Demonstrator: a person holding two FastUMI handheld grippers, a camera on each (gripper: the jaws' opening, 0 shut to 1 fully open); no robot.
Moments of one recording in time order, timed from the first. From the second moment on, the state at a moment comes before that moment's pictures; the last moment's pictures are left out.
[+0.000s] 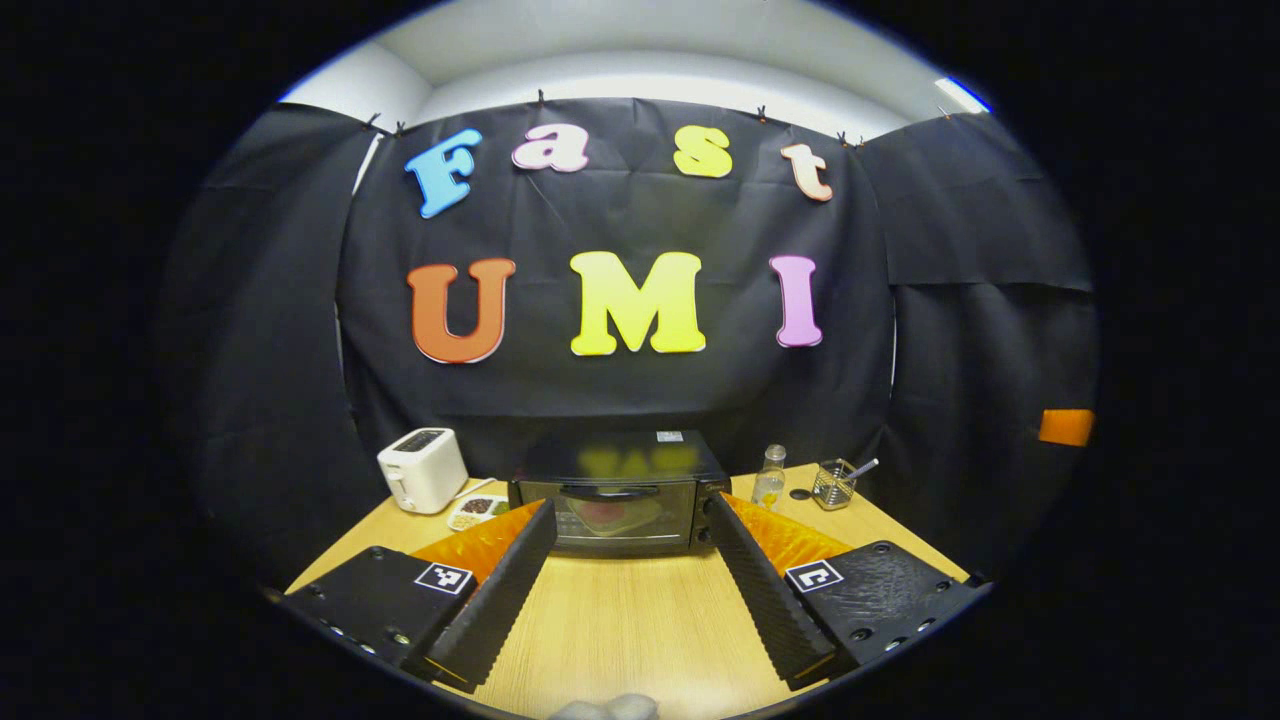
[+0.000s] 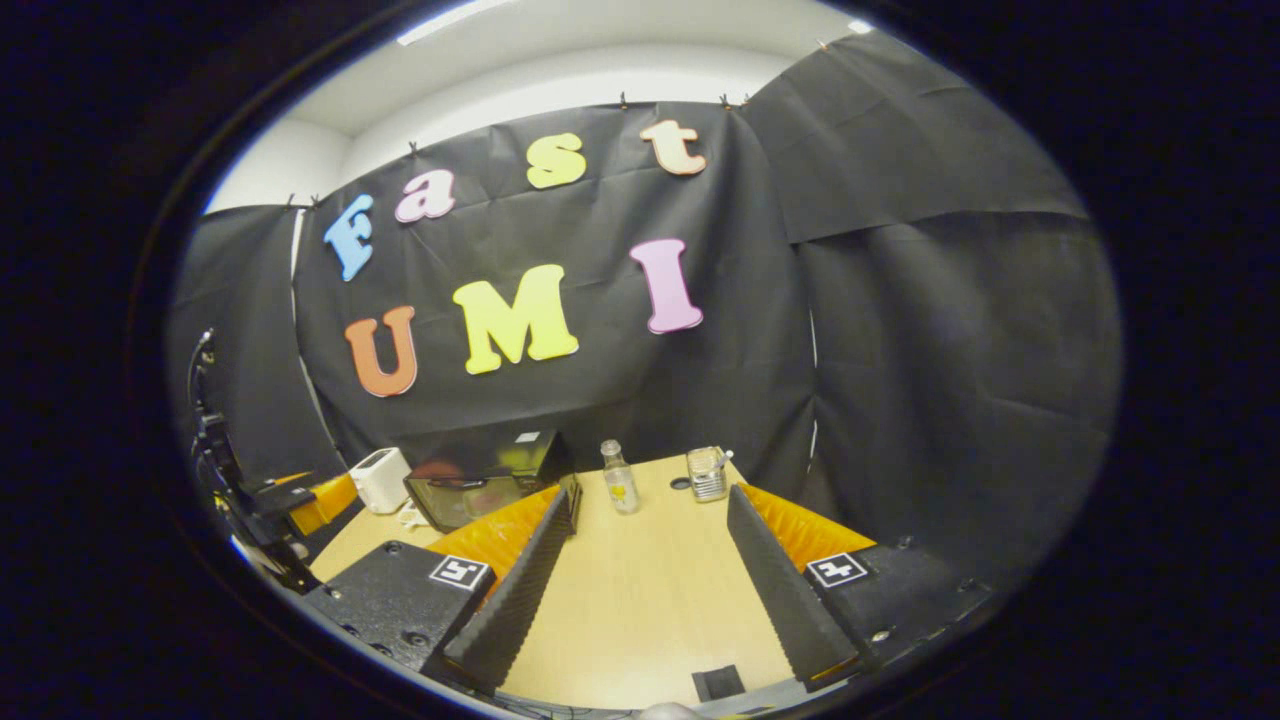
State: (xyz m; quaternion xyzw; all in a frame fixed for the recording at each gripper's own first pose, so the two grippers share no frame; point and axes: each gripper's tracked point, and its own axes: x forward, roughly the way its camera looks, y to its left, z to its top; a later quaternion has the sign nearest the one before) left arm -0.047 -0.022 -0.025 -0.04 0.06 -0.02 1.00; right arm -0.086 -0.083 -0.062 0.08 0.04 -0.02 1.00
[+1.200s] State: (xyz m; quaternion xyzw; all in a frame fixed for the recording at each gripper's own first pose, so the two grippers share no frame) left arm -0.166 0.020 0.016 -0.05 0.02 0.02 1.00; right arm -0.151 -0.042 -0.040 0.02 -0.01 0.02 1.00
